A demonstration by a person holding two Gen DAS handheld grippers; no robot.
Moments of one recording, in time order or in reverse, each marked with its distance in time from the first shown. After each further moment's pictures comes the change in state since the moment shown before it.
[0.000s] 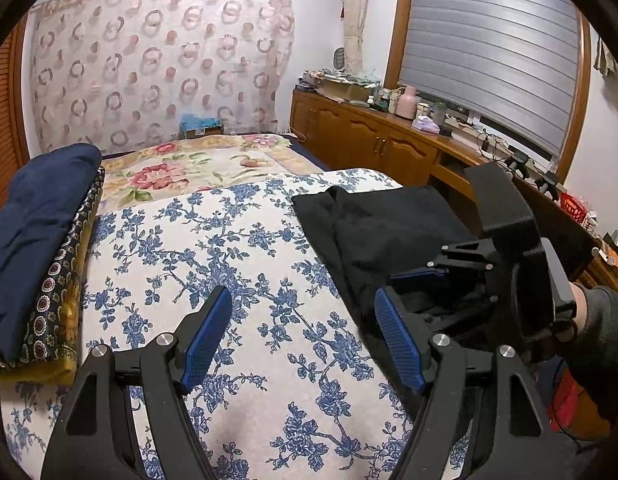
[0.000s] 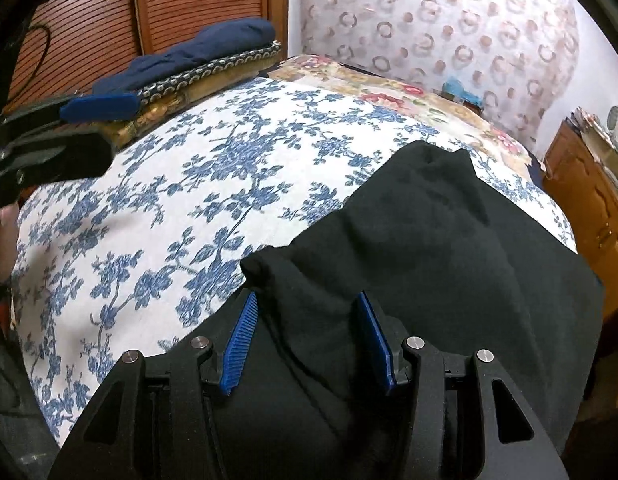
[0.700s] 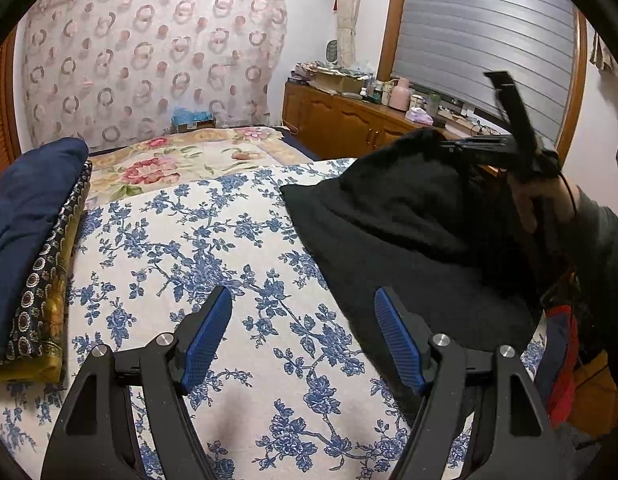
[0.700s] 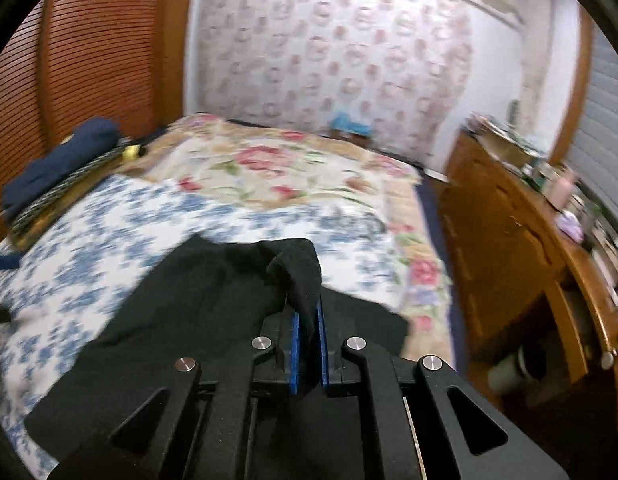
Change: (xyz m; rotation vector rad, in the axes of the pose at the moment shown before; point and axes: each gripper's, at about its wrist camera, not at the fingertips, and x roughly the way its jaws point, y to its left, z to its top) left arm 0.010 -0.007 -0.006 0.012 0.028 -0.024; right arm -0.073 -0.133 0.015 0.180 -0.159 -0.342
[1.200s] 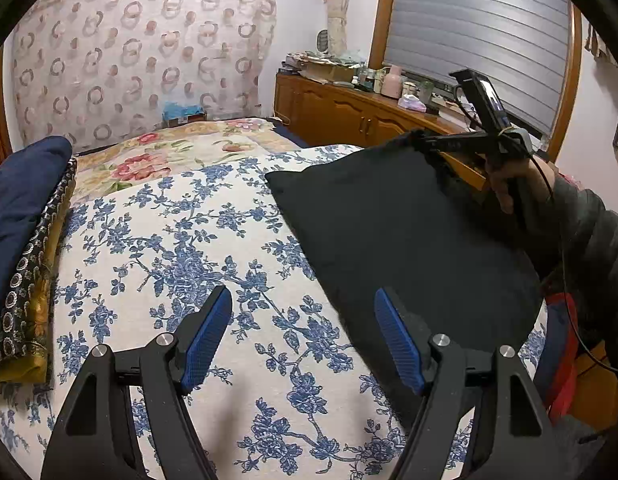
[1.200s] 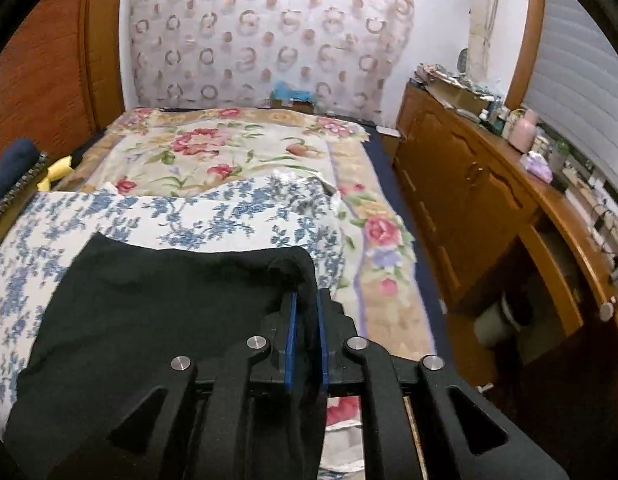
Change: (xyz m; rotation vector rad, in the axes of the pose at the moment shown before) left arm 0.010 -0.014 -0.004 0.030 0.035 -0.014; right arm 0.053 -0.030 0.008 0.146 0.100 -0.098
